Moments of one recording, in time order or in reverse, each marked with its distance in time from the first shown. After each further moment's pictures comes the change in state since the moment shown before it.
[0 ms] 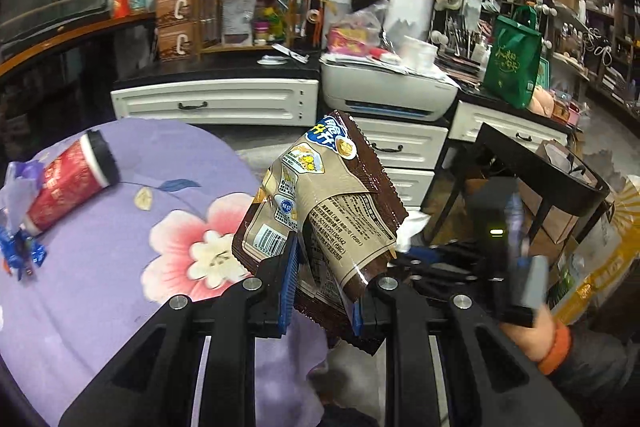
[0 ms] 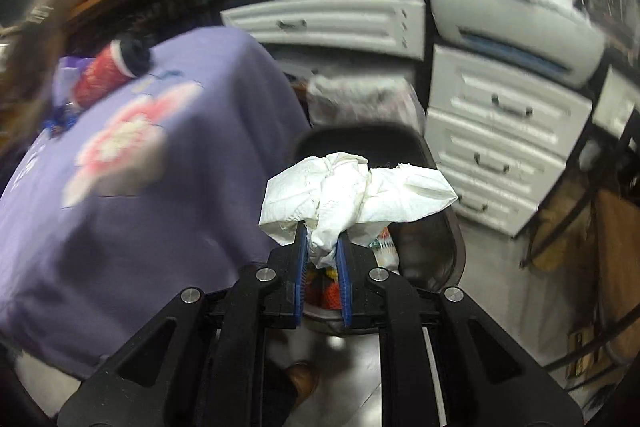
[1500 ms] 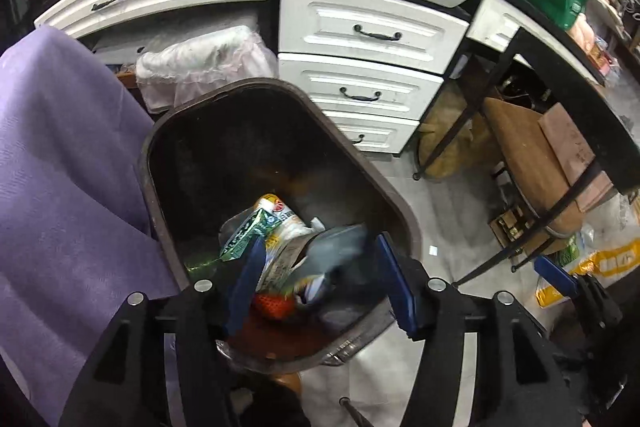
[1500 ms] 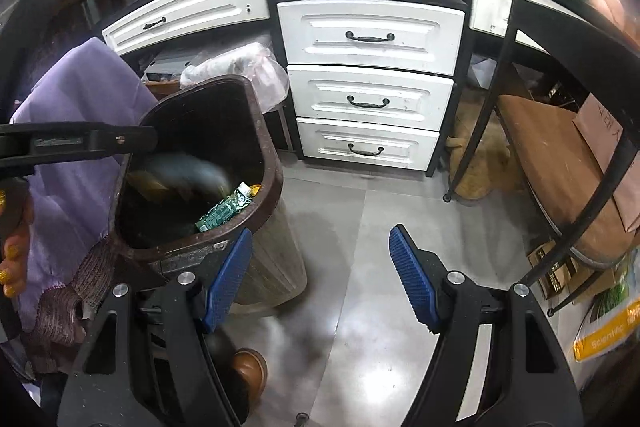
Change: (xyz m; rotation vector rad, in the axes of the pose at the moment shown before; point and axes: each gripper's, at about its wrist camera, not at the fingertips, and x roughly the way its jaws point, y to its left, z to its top) left arm 0.213 -0.066 -0.019 -0.020 0.381 -0.057; right arm -0.023 -0.125 -0.082 0.241 0.010 -0.293
